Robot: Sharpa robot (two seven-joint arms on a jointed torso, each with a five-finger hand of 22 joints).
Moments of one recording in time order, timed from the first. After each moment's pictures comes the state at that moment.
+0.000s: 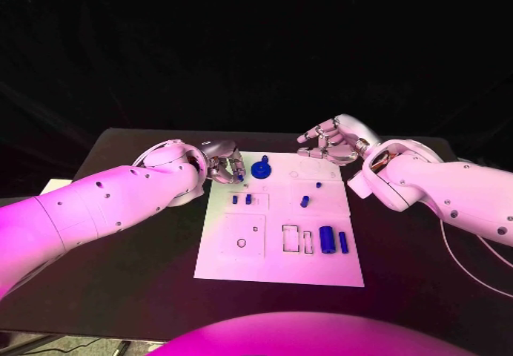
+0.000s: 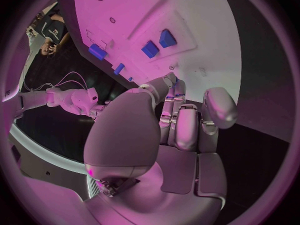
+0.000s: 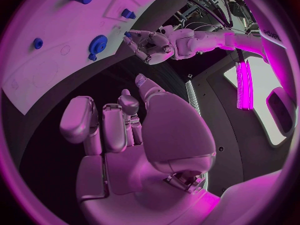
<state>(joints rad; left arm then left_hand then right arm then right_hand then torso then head) 1.15 -0.56 0.00 1.22 -1.40 -0.10 -0.10 1.43 -0.14 0.51 0.00 0.09 1.09 0.13 0.20 0.12 1.18 0.06 0.26 0.08 1.47 -0.02 1.35 1.11 0.11 1.46 0.08 1.05 1.21 1.07 -0.91 0.09 1.54 -0.97 -0.40 0.10 1.31 -0.11 0.21 0.10 0.19 1.02 0.14 0.12 0.07 1.25 0.05 1.03 1.13 1.47 -0.04 1.30 1.29 0.08 1.37 0.07 1.25 1.03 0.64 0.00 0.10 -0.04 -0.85</state>
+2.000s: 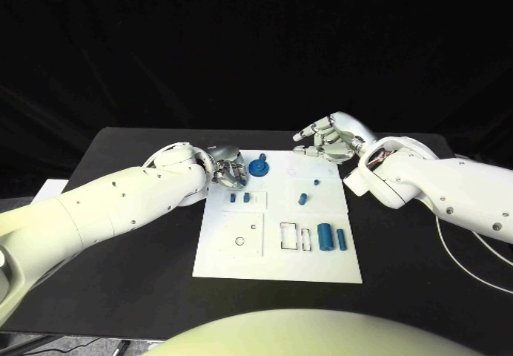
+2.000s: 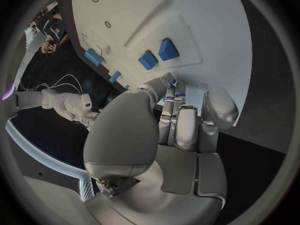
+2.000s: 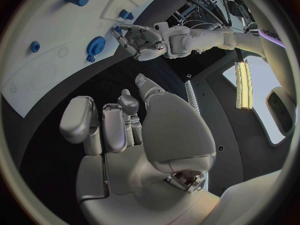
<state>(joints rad) 1.14 -0.49 -0.01 1.14 -1.40 -0.04 -0.12 1.41 -0.15 0.51 0.00 0.09 1.07 0.15 0.17 0.11 1.16 0.07 0.21 0.07 1.47 -0.02 1.35 1.09 0.11 1.46 0.08 1.06 1.21 1.07 -0.91 0.09 1.54 -0.96 -0.40 0.10 1.31 -0.11 0.21 0.10 0.19 1.02 0.14 0.12 0.07 1.25 0.05 1.03 1.13 1.47 -0.04 1.30 1.29 0.08 1.37 0.07 1.25 1.03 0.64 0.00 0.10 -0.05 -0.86</state>
